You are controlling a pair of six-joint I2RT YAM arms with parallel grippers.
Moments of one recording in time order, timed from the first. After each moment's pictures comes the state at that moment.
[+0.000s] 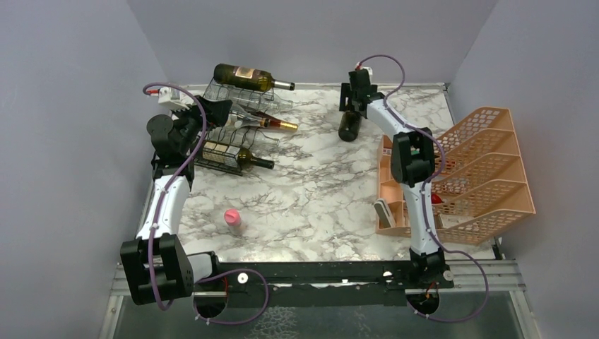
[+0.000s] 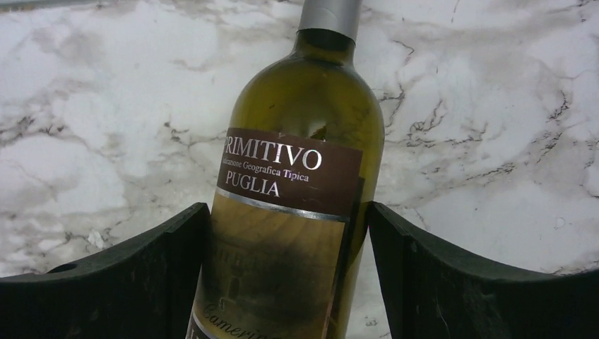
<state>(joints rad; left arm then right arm) 0.16 1.20 0.84 0.48 0.51 -0.59 0.28 2.46 2.15 -0.39 0.30 0.22</state>
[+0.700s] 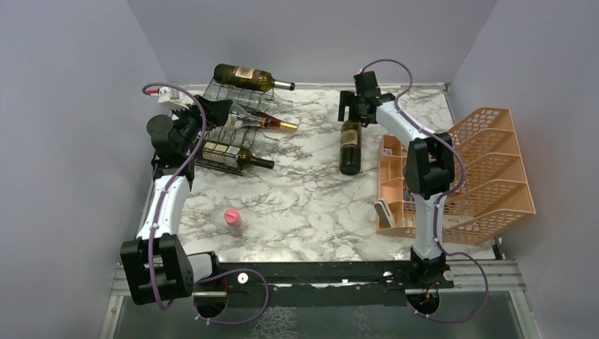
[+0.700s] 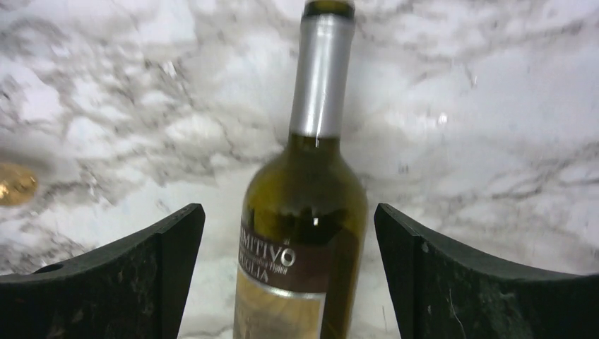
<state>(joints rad) 0.15 1.20 0.84 0.49 0.51 -0.61 0.30 2.13 1.76 -0.50 0.11 0.30</state>
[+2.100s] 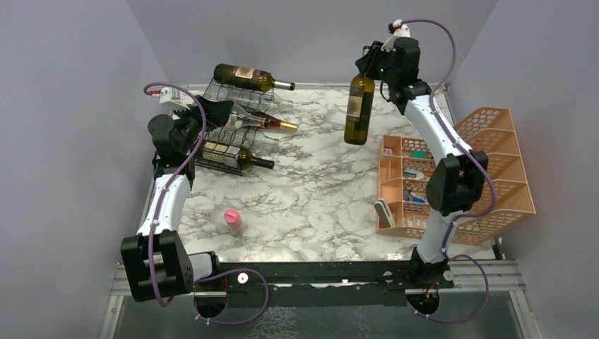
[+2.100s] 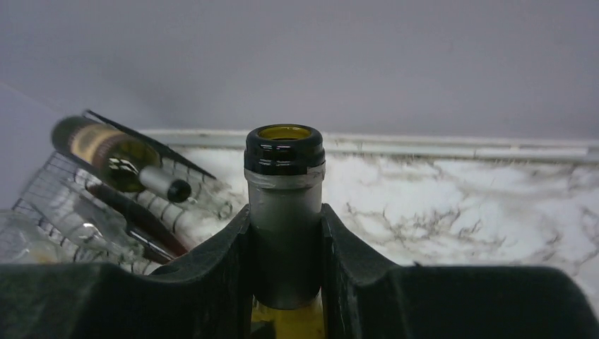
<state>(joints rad) 0.16 1.23 0.84 0.50 0.53 -0.63 0.21 1.97 1.88 -0.19 -0.11 0.32</state>
